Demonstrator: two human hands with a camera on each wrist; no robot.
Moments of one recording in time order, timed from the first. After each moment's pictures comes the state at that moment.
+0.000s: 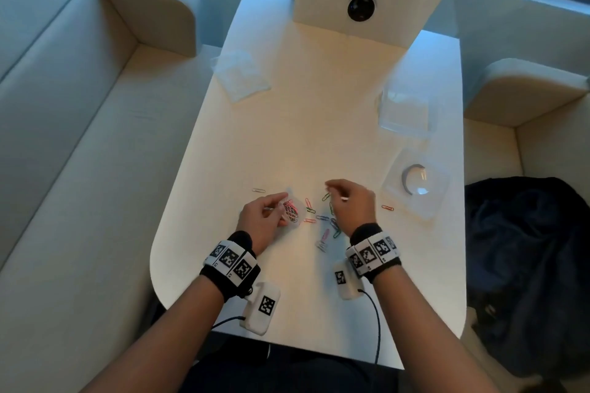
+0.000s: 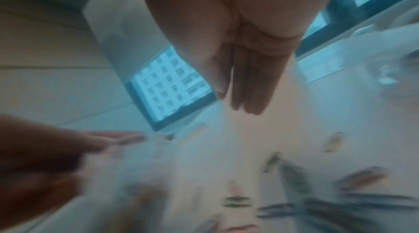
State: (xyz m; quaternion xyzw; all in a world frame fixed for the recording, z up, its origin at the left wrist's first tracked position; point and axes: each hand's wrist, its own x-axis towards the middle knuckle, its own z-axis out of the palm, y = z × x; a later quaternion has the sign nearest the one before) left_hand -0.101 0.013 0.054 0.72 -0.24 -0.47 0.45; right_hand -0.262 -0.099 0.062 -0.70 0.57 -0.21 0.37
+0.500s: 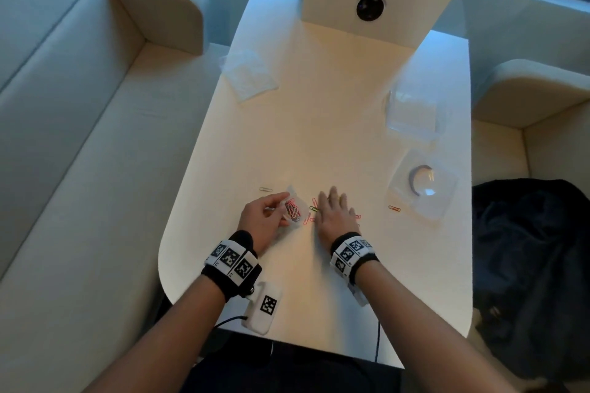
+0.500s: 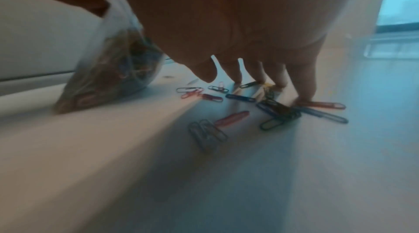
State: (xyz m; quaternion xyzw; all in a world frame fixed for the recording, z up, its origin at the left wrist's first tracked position) left_hand -0.091 0.020 0.058 0.71 -0.22 -0.48 0.47; right_hand -0.249 -0.077 -0.005 -0.81 0.52 0.16 0.24
